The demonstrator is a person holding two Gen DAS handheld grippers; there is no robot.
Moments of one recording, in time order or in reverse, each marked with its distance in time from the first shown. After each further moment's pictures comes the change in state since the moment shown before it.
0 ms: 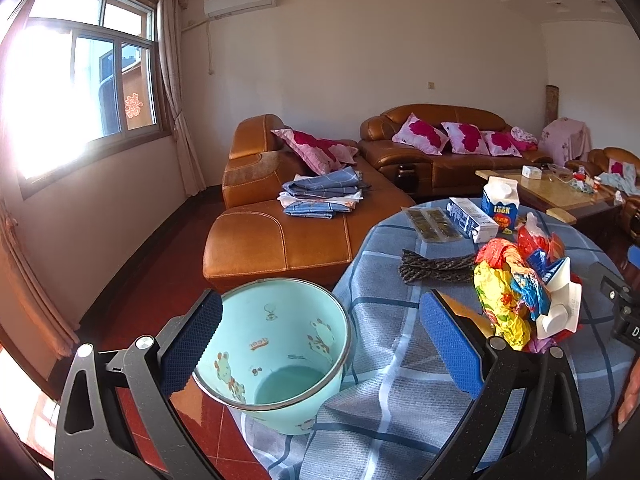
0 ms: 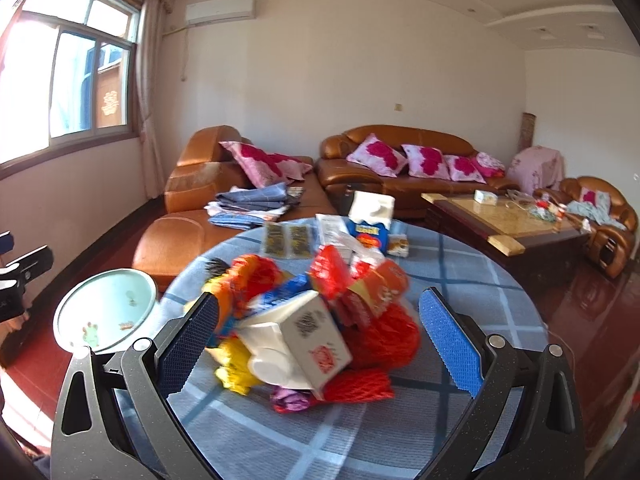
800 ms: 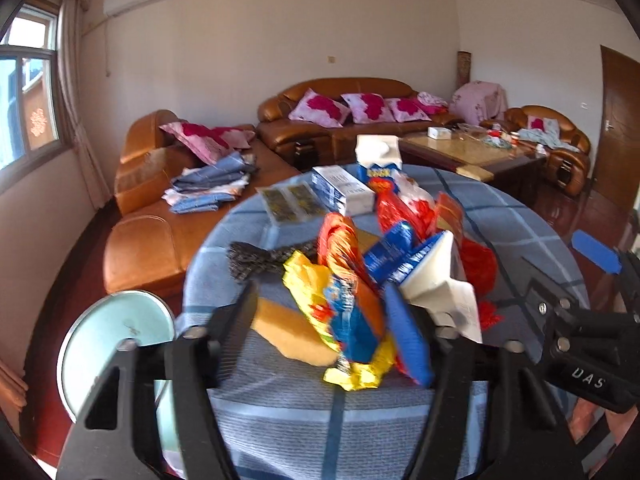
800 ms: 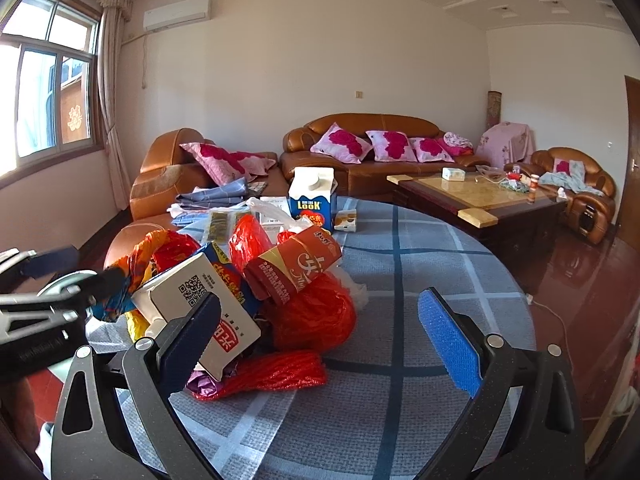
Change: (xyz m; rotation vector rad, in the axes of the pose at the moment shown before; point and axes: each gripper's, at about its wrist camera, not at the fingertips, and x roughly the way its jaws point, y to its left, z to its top) left arm 0.048 -0.141 -0.001 0.154 0.085 -0.340; right arm 0.008 -0.045 -0.026 0.063 -0.007 -0.081
